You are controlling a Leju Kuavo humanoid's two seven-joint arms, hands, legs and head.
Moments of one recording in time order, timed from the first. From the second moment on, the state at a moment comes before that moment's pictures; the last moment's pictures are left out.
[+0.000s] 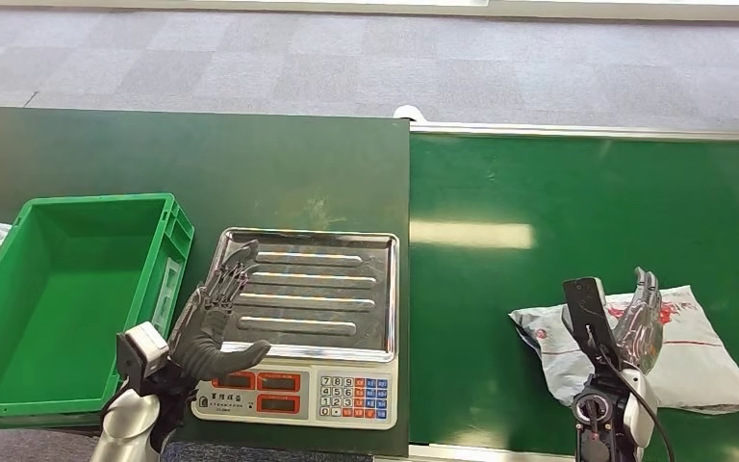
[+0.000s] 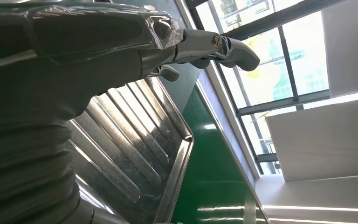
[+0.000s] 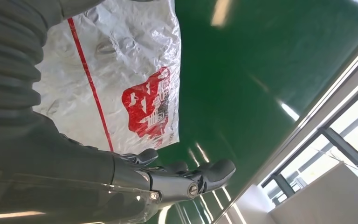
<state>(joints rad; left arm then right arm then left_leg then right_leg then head) -0.09 -0.10 -0.05 -1.46 -0.20 -0.38 -0.59 -0.22 0.10 -0.27 -1.16 0.90 -0.29 -0.04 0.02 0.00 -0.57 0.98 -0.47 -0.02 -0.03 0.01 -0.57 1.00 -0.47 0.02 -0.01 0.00</state>
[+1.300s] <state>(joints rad) -0.07 -0.11 -0.03 -1.49 -0.20 -0.38 -0.56 -0.18 0.10 -0.44 -1.21 1.05 -0.10 0.19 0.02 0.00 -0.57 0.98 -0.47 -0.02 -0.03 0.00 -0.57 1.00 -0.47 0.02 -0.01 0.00</state>
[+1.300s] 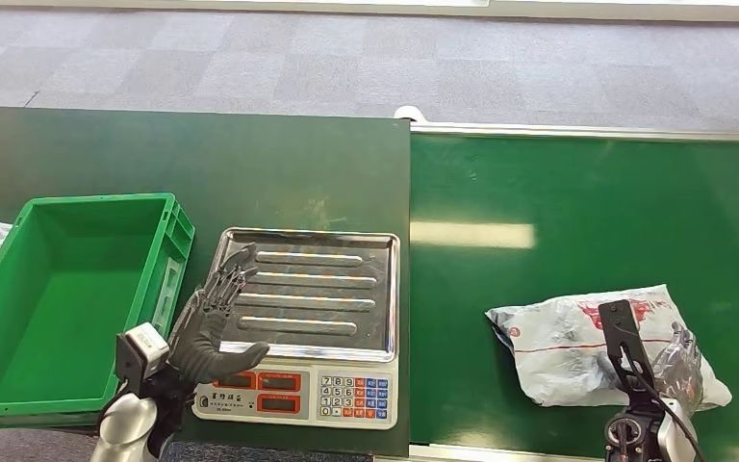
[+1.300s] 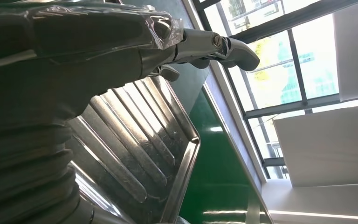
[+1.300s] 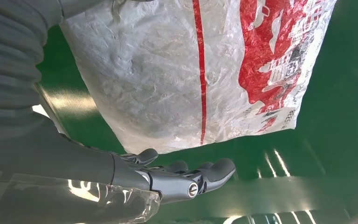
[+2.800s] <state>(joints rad) -0.08 -0.11 -0.02 -1.48 -0.20 -0.38 -0.55 -0.25 0.02 -0.17 -1.03 0.89 0.18 -0.02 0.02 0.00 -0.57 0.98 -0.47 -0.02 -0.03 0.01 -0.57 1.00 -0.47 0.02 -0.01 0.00</state>
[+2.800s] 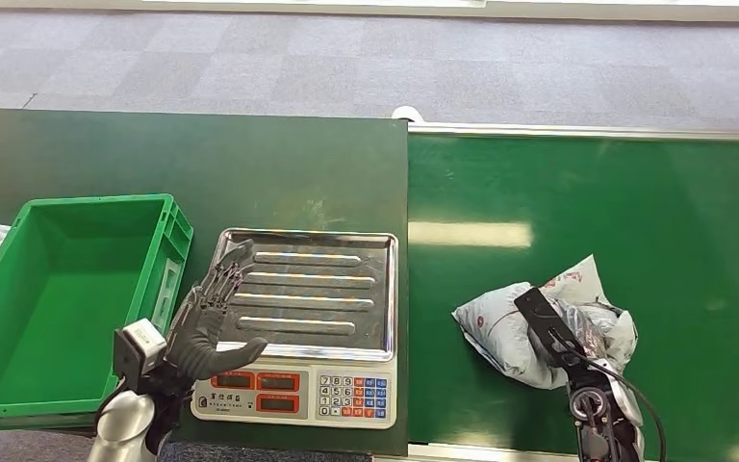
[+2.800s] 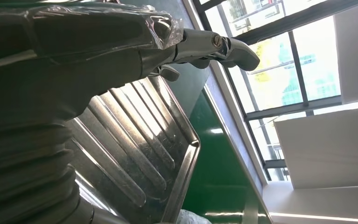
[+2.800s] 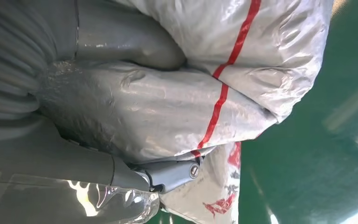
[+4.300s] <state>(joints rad) -0.04 -0.13 0.03 -1.53 -0.15 -0.27 -0.63 -0.25 0.11 -0.09 -1.30 0.65 0.02 -0.43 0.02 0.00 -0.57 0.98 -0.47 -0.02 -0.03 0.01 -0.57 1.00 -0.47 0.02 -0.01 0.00</state>
